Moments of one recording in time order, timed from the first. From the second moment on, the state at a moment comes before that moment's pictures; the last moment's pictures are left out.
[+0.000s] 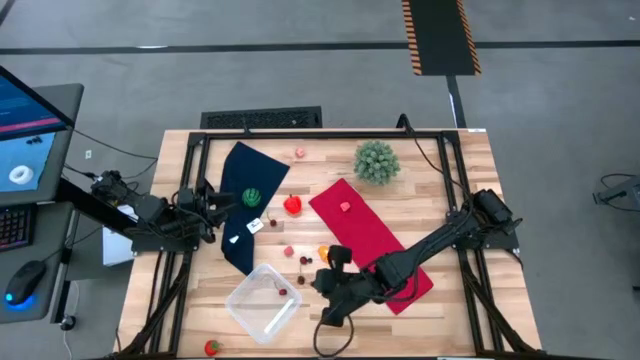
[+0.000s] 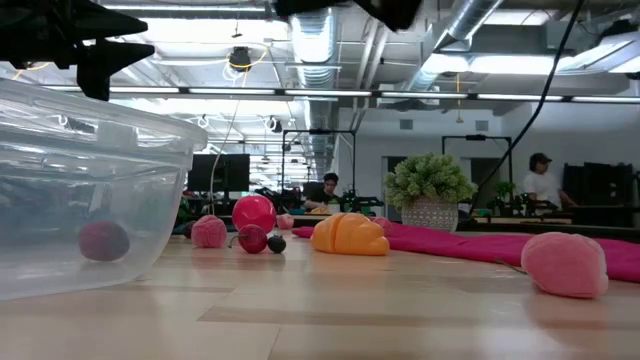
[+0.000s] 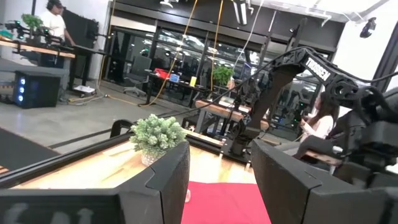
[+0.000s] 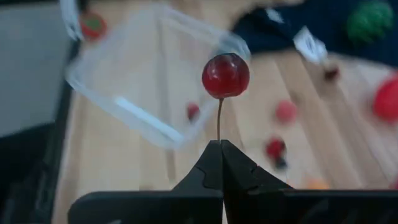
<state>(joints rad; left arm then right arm) -0.52 0.01 0.06 0.22 -0.79 -0.12 0.53 1.93 1.53 -0.39 0.43 0.41</state>
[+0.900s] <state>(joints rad) -0.52 0.01 0.06 0.20 -0.79 -0.12 0.38 2.20 1.65 -0.06 0.05 0.29</state>
